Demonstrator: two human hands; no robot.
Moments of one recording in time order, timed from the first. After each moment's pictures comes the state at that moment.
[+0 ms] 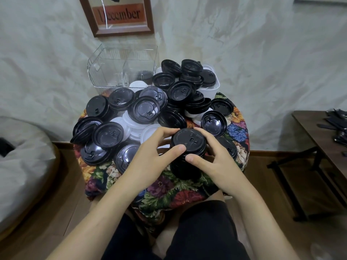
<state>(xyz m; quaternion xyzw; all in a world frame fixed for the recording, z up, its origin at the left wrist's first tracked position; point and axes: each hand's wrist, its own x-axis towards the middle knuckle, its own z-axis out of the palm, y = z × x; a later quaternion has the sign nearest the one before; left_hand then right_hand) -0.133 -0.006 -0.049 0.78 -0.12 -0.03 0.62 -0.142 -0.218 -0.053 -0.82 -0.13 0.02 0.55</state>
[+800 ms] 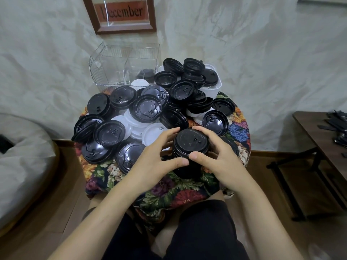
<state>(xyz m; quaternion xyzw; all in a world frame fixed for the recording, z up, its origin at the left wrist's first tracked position) -0.130 -0.002 -0.066 0.80 -0.14 -0.05 0.58 -0.136 -0.220 -0.048 -0.82 -0.13 0.03 0.56</state>
